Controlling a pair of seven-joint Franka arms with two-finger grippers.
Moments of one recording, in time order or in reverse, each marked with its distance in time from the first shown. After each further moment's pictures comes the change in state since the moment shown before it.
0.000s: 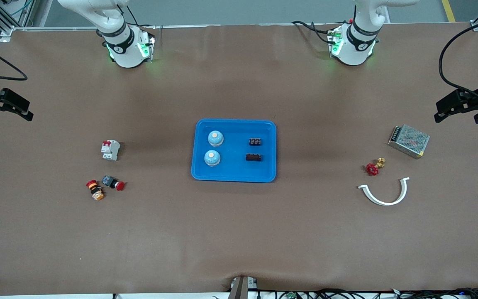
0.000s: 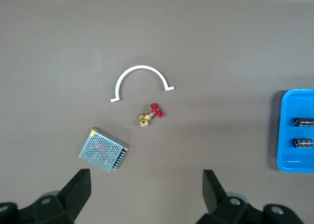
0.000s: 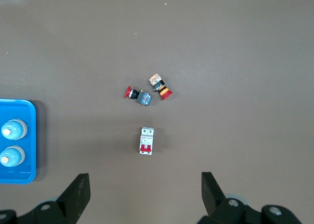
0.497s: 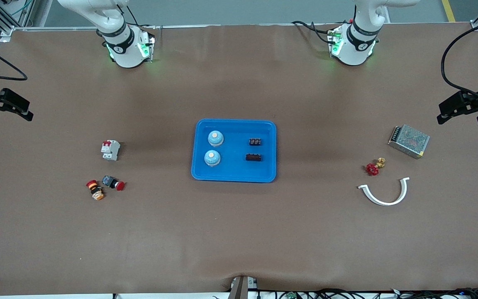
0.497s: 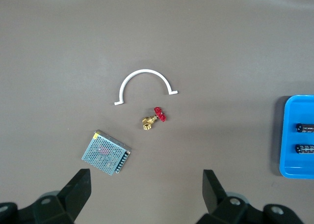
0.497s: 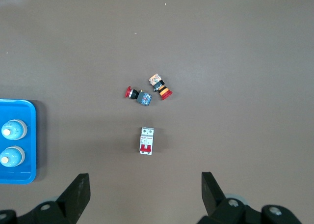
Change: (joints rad) left arm -0.100 0.000 0.120 0.002 0.000 0.019 0.000; right arm 0.000 0.000 0.000 0.000 0.000 0.000 0.001
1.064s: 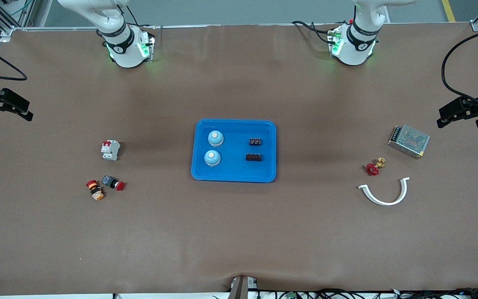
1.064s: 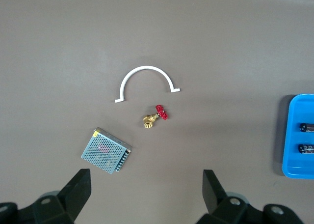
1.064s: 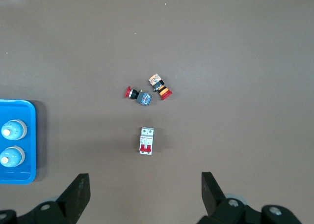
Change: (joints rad) left arm 0.118 0.017 -0.108 0.000 0.000 0.000 0.001; right arm 0.000 0.000 -0.001 0.000 0.000 0.000 0.000
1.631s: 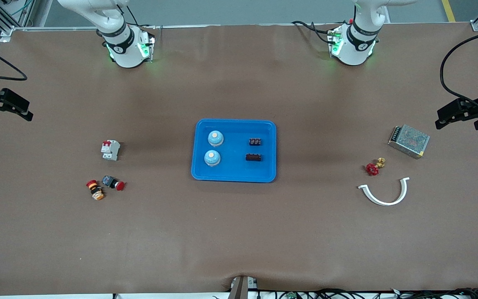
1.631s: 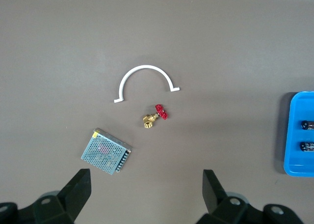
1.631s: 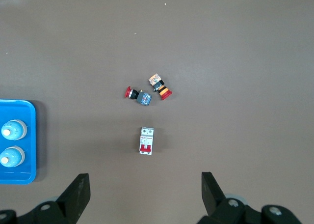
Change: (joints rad) left arm 0.003 0.016 -0.003 -0.001 0.000 0.000 0.011; right arm 0.000 0.000 0.000 0.000 0.000 0.000 0.000
